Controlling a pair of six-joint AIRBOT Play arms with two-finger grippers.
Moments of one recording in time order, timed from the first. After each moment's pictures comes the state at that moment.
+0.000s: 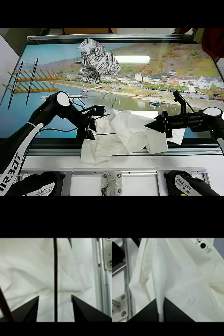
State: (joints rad) left arm -0.34 -1.32 1.01 0.99 -1.45 -0.24; right arm -0.26 -1.11 0.69 -0.41 1.57 0.06
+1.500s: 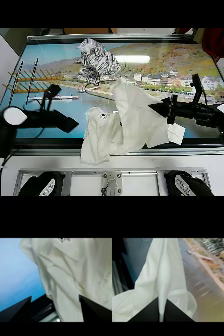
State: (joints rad) left arm -0.09 -0.83 0.76 1.08 -1.21 -1.10; right arm -0.27 -0.97 0.77 -0.21 1.38 0.12
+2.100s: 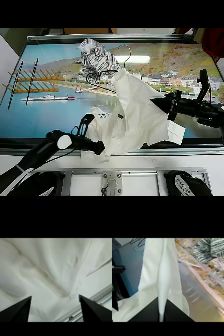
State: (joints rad) left arm -0.66 -0.94 0.53 1.10 -0.89 -1.66; right arm -0.27 -0.94 0.78 -0.18 1.33 0.15
